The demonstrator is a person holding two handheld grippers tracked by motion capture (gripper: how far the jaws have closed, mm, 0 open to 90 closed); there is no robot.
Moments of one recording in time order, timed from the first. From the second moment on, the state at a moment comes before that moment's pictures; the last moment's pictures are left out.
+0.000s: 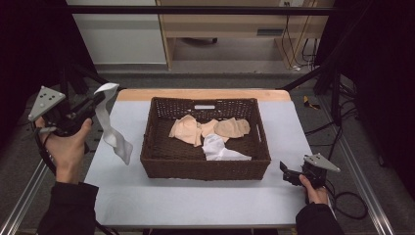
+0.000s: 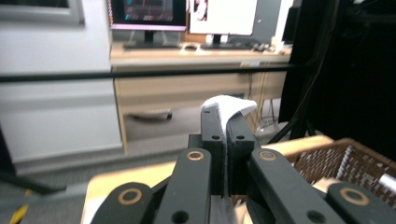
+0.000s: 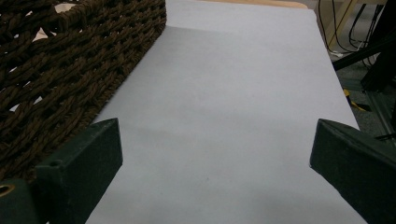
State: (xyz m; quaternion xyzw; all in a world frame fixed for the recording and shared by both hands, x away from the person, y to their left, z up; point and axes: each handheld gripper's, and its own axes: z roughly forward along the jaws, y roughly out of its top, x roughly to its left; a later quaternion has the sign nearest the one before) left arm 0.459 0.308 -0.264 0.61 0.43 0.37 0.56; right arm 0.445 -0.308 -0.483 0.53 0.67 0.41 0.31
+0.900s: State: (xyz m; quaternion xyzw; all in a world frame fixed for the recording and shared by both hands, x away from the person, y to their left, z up) left arm 0.470 0.329 -0.443 0.70 0.54 0.27 0.37; right arm 0.445 -0.308 -0.483 0.53 0.67 0.42 0.31
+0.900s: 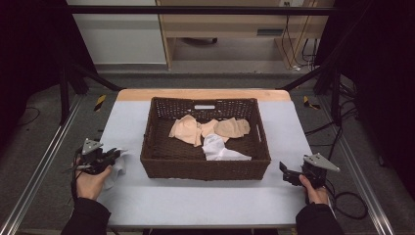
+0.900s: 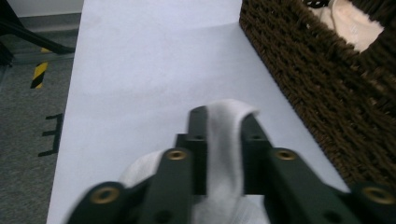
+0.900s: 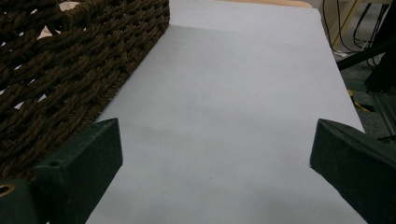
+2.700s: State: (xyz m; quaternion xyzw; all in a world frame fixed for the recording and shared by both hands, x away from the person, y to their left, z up) left arm 0.512 0.113 -0.313 0.71 0.40 0.30 0.50; right arm 0.445 -0.307 -0.484 0.53 0.67 0.41 0.32
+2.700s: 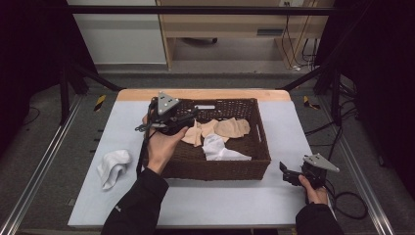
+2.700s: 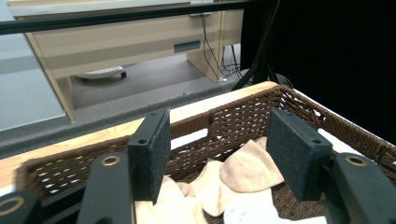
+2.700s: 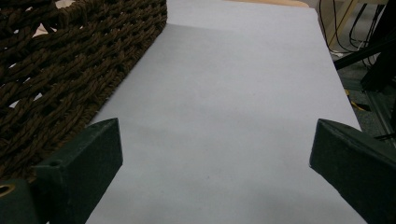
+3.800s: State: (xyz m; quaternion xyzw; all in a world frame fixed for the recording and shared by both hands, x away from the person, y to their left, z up) left arm 0.565 0.045 -0.412 0.80 0.40 0.21 0.40; right arm 0.445 -0.307 -0.484 0.53 0.68 0.41 0.31
